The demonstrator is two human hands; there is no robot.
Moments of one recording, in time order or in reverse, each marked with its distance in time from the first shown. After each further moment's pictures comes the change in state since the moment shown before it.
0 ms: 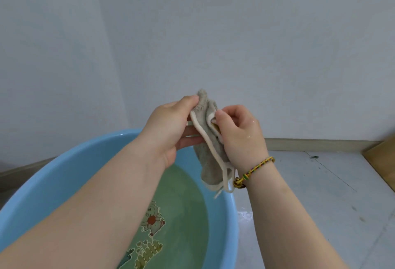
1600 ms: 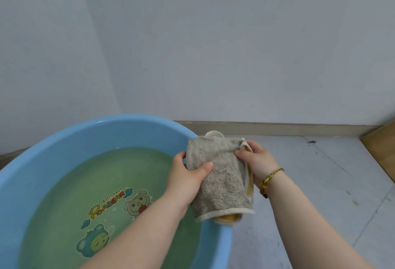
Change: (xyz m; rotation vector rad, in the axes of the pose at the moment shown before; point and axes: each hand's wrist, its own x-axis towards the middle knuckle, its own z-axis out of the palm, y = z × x) left_hand 0.010 -0.139 0.003 0.130 0.163 -0.217; right_hand 0.021 0.129 -0.046 0.151 -0.118 0.566
